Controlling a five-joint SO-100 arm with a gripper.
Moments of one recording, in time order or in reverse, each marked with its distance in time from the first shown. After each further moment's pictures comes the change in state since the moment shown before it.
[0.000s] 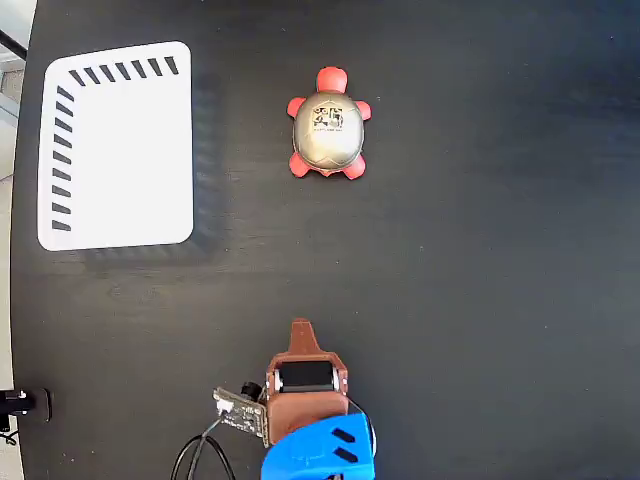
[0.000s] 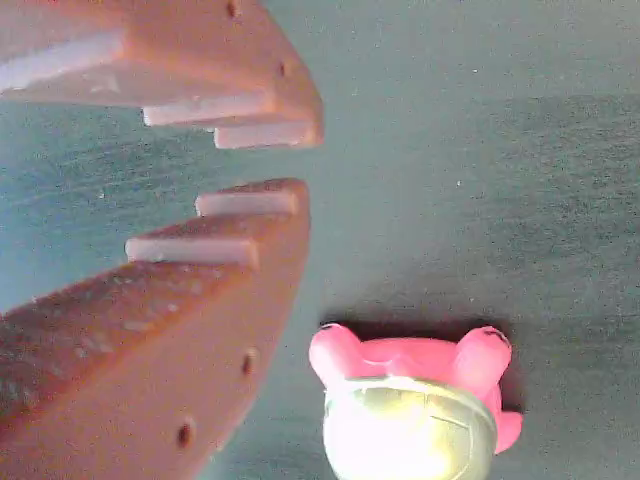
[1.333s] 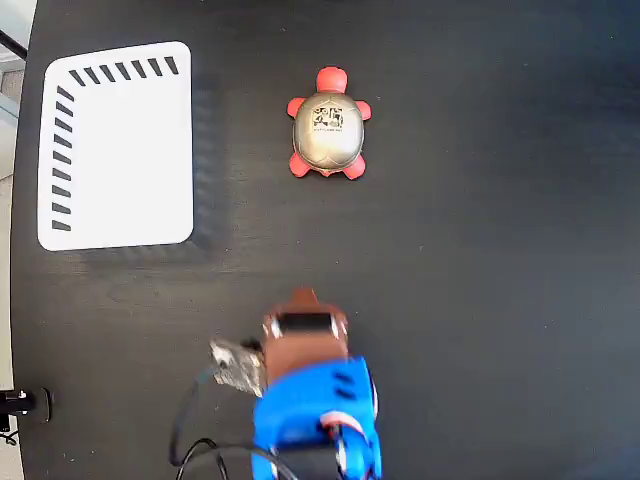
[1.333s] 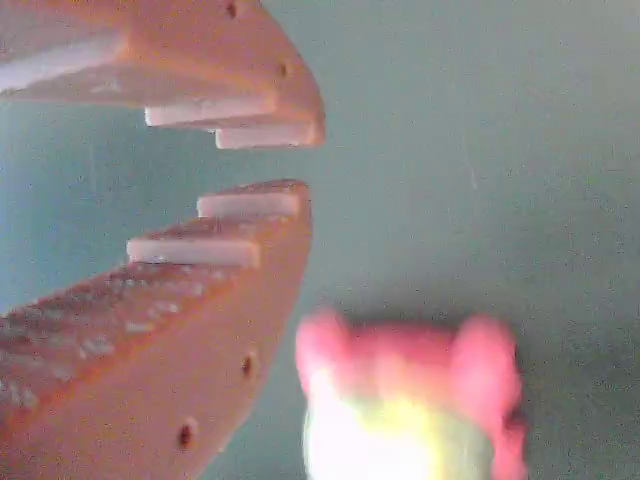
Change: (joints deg) arm 2.1 -39.5 -19.5 -12.0 -1.9
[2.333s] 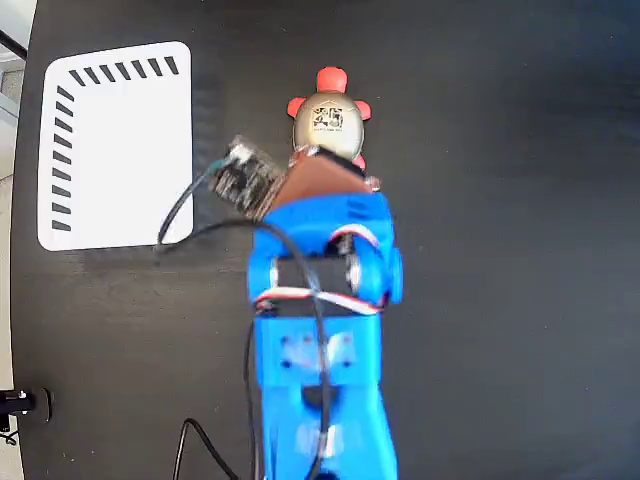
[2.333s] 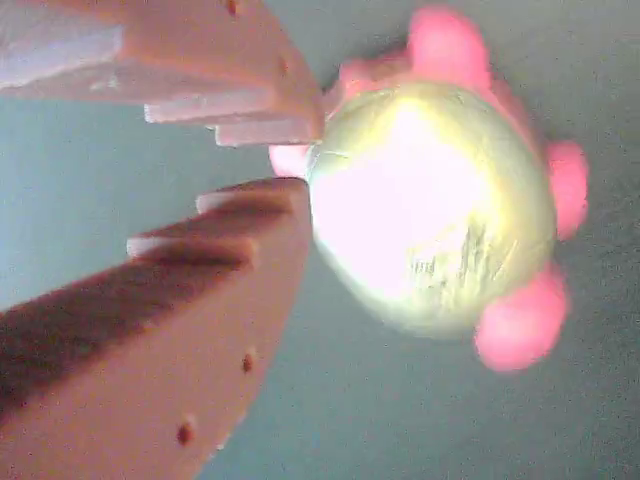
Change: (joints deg) arm 5.1 -46.7 -49.2 4.9 32.3
